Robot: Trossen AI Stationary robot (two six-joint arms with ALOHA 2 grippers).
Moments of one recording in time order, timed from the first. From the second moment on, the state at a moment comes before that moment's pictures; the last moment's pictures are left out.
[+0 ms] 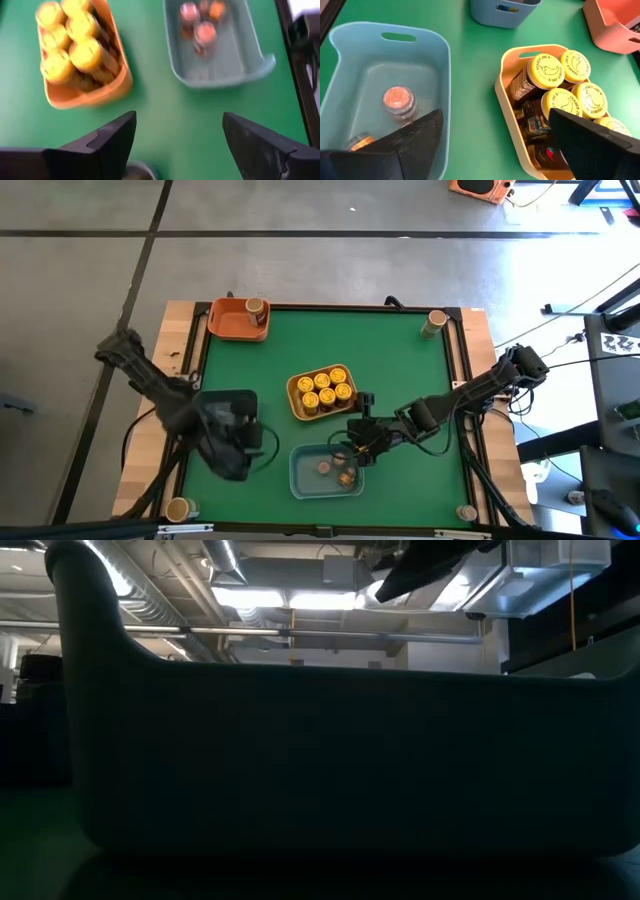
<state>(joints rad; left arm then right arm) -0.71 1.42 1.28 -0.97 -0.50 -0.55 0.46 1.59 1.22 -0.45 0.44 0.15</state>
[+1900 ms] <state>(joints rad) -1.20 1.75 1.48 -1.25 0.06 -1.62 0.46 1.59 1.22 -0.53 0.63 0.21</state>
